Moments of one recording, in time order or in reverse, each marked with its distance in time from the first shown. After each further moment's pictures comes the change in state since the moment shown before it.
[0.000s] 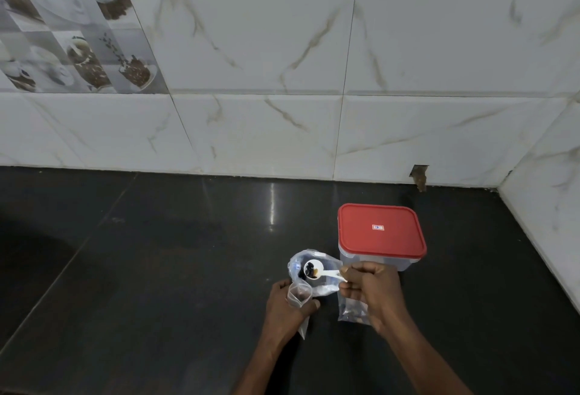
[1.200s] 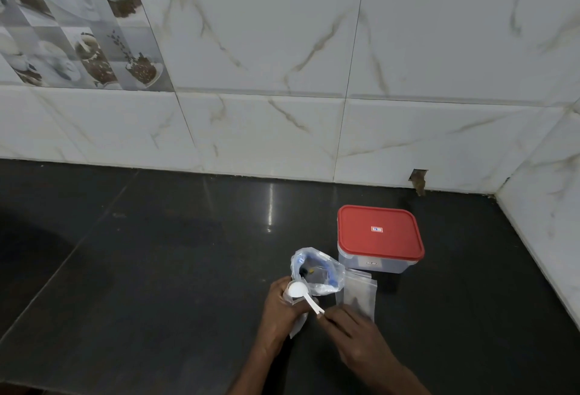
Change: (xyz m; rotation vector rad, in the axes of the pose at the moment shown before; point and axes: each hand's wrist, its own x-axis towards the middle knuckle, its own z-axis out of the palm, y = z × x) left_hand -0.012 0.016 -0.001 -0.436 -0.071 0.118; right_hand -0.016 0.086 -0.026 -1.125 -0.241 -1.475
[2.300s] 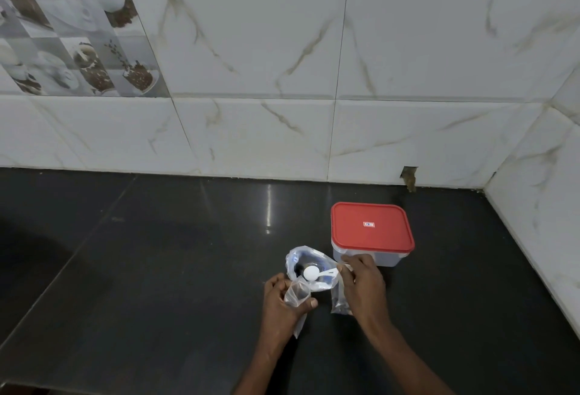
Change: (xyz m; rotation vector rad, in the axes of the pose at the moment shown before) left_hand -0.022 0.005 0.010 0.234 0.165 0.014; right_hand 0.045 0.027 -0.012 0.267 0.074 0.971
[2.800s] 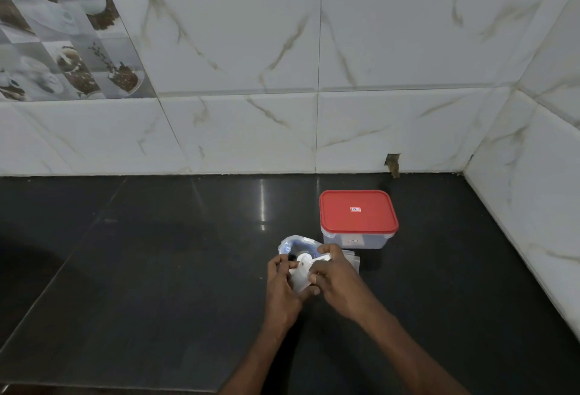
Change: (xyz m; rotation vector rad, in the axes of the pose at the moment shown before) left_hand -0.014 0.018 0.009 0.142 -0.067 0.158; right_hand -0.028 -0.033 -0.024 -0.064 -0.445 -0.195
